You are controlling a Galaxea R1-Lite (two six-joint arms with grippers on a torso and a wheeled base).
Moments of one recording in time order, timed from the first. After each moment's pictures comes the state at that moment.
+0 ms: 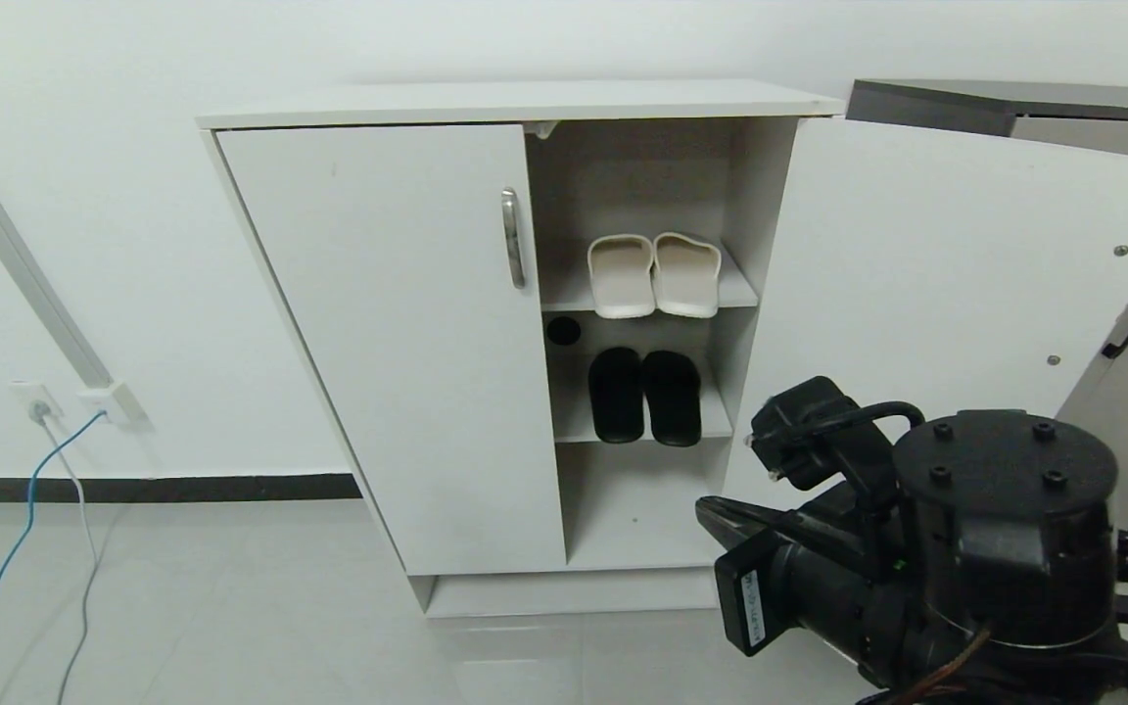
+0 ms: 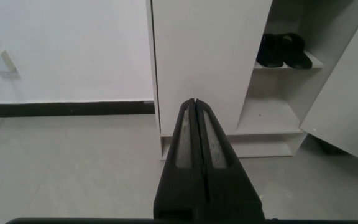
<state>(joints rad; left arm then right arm) 0.00 0.00 0.00 0.00 0.03 -0.01 1.02 1.59 -0.75 -0.51 -0.44 0.14</state>
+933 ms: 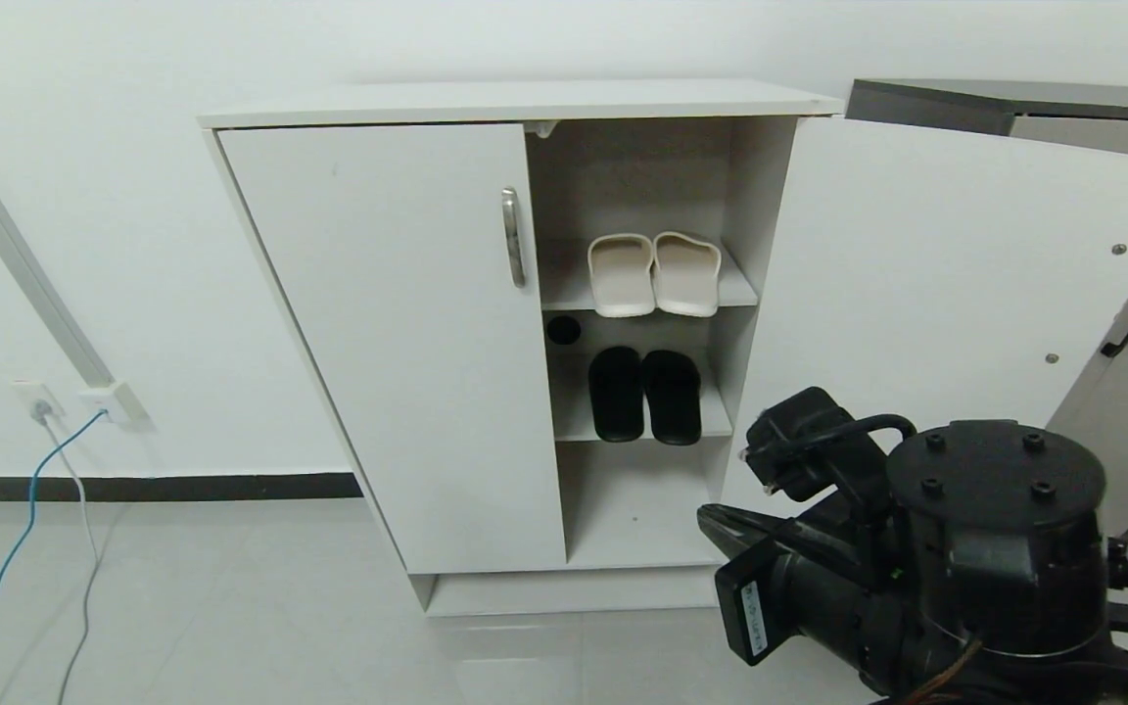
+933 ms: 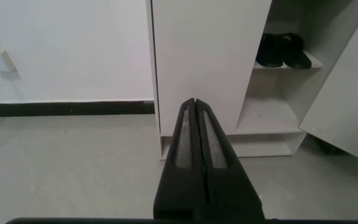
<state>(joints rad) 0.00 0.00 0.00 0.00 0.03 -0.01 1.02 1.59 -0.74 -0.51 -0.44 0.12</state>
